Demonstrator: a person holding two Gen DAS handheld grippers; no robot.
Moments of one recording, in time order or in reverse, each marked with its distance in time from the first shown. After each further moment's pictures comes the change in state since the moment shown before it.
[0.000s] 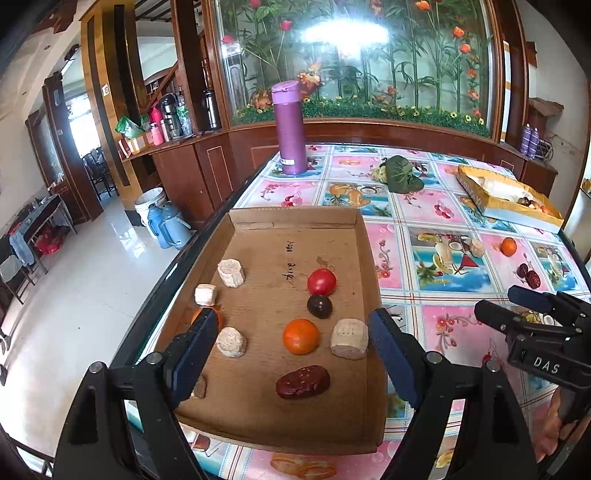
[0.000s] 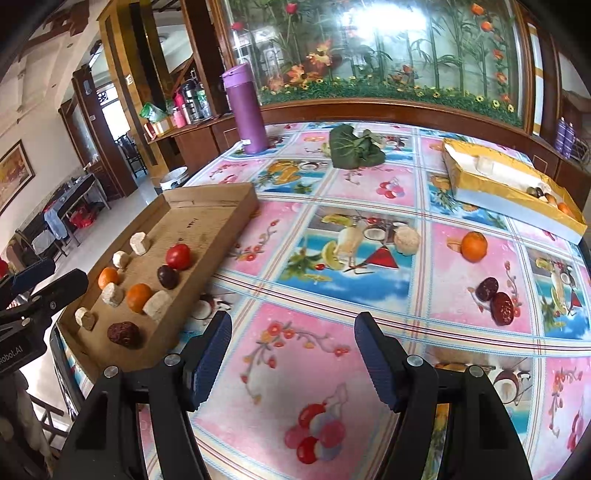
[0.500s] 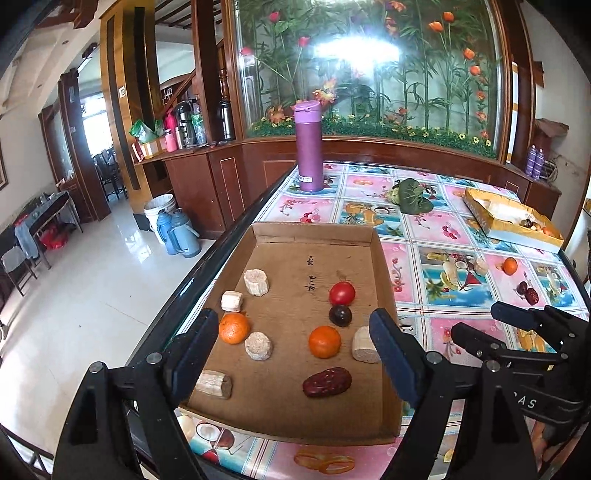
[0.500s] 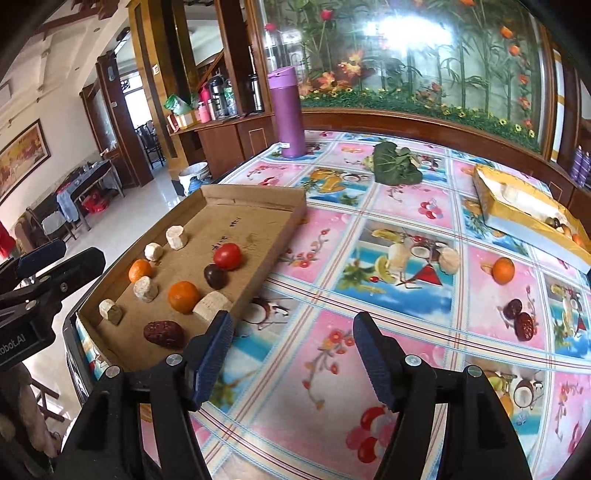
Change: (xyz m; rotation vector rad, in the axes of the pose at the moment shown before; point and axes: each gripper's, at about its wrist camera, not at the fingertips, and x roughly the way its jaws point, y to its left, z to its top) left arm -0.024 0.024 -0.003 -0.050 -0.067 0.017; right arm -0.005 0.054 0.002 -0.089 -0.021 0.035
